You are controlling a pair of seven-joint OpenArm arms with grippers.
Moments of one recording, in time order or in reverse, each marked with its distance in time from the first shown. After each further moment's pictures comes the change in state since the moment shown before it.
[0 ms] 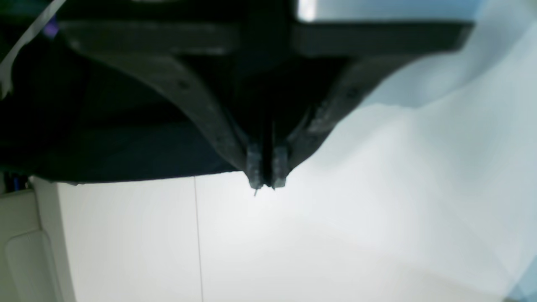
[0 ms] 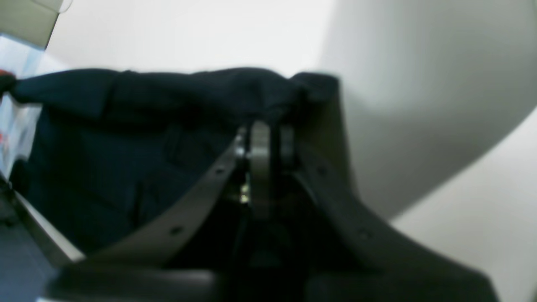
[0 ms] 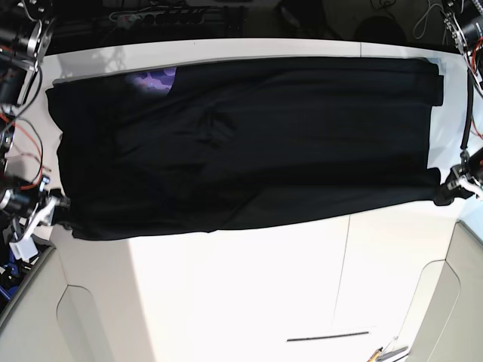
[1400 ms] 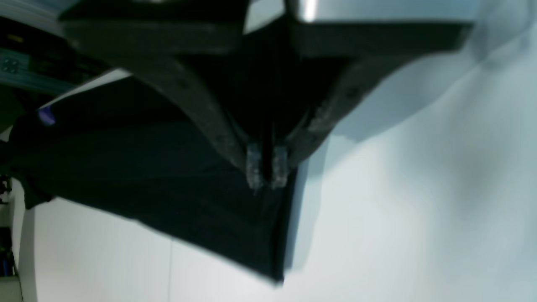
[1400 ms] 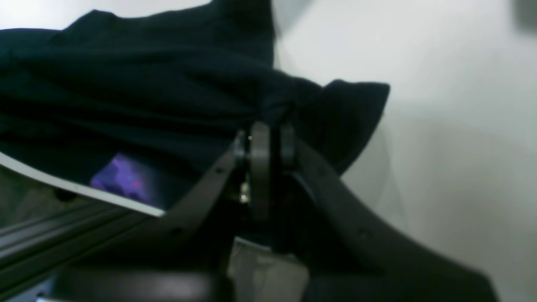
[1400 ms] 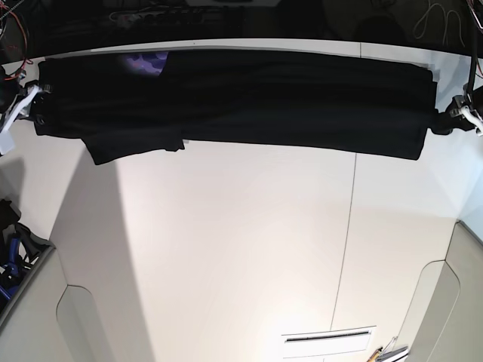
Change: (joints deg) left arm 22.3 0.2 -8.9 12.7 -10.6 -0.2 13.2; right arm -32.8 -0.1 16.8 21.8 -2.4 -0.3 -3.2
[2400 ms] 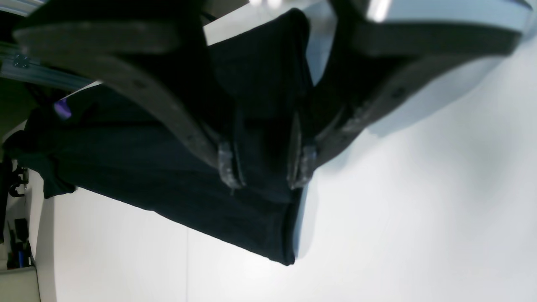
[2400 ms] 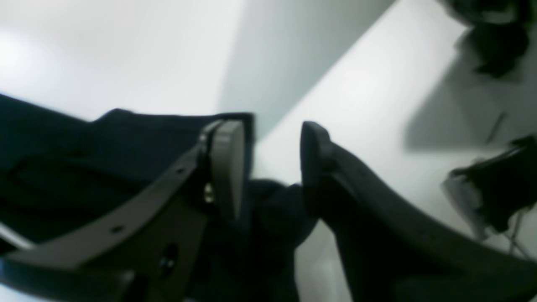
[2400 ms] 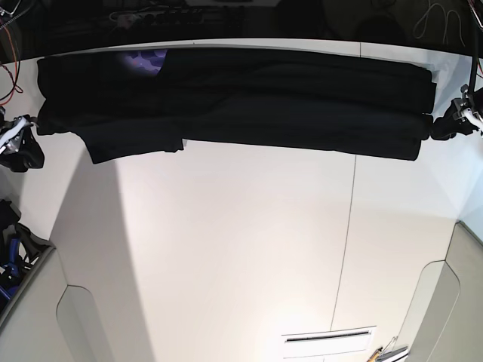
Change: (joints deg) left arm -0.2 -0.2 0.0 0.0 -2.8 0.0 -0.9; right arm 7.4 -0.1 0.7 6.5 -5.1 -0.2 7.1
